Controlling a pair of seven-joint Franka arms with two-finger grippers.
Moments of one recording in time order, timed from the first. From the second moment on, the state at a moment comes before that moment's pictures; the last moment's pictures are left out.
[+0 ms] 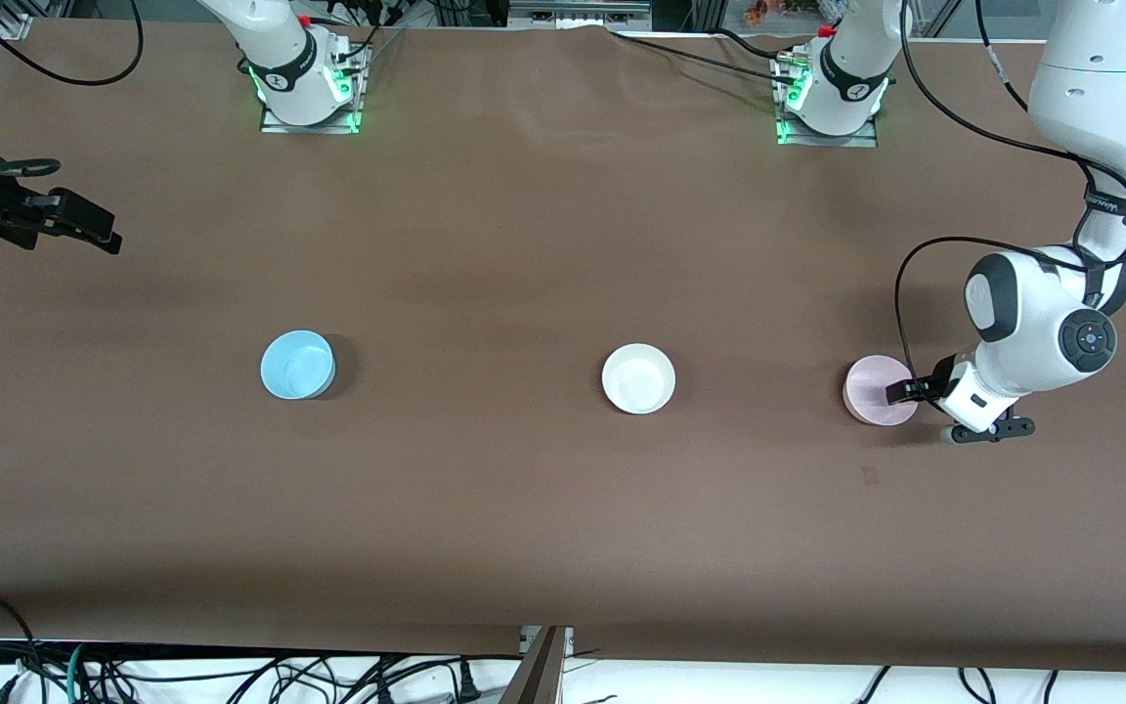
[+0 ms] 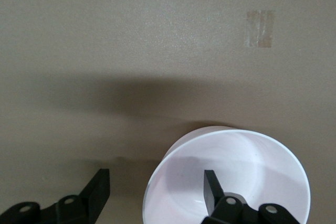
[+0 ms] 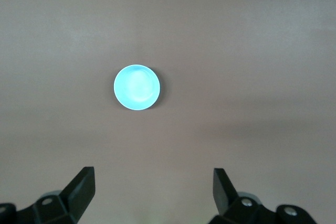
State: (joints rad) left arm 0.13 0.55 -0.02 -1.92 -0.06 2.39 0.00; right arm 0.03 0.05 -0.02 -1.54 0.00 1.54 0.06
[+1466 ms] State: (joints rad) left arm 0.12 0.52 -0.03 -1.91 -0.06 2.39 0.00; right arm 0.03 0.05 -0.02 -1.54 0.00 1.54 0.06
